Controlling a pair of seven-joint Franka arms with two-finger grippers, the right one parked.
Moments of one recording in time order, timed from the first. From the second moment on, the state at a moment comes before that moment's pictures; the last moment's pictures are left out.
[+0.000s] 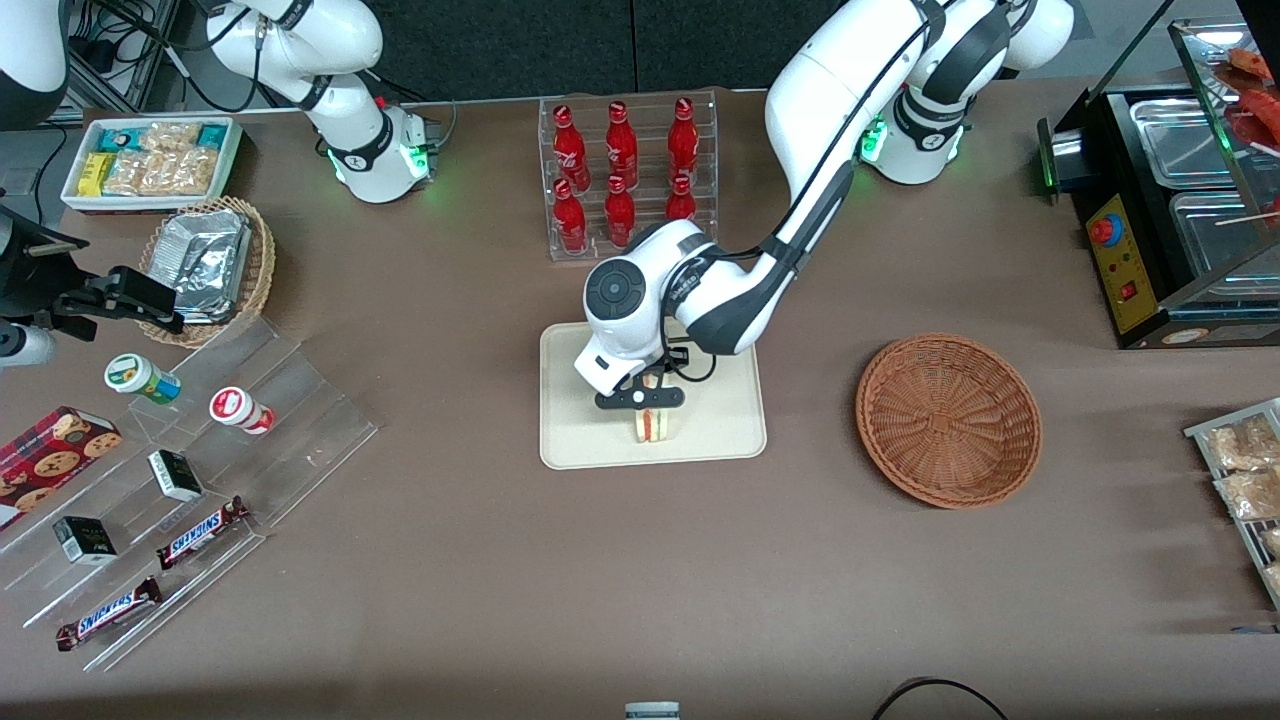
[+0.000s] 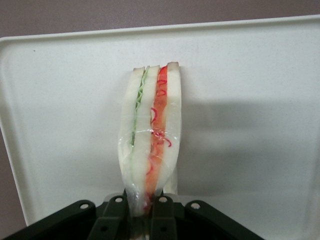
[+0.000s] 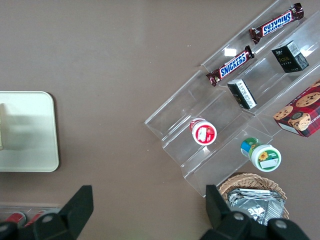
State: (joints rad) arm -0.70 0.80 -0.17 -1.33 0.11 1.99 -0.89
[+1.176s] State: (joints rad) arm -0.71 0.80 -0.16 -1.30 0.11 1.99 -0.90
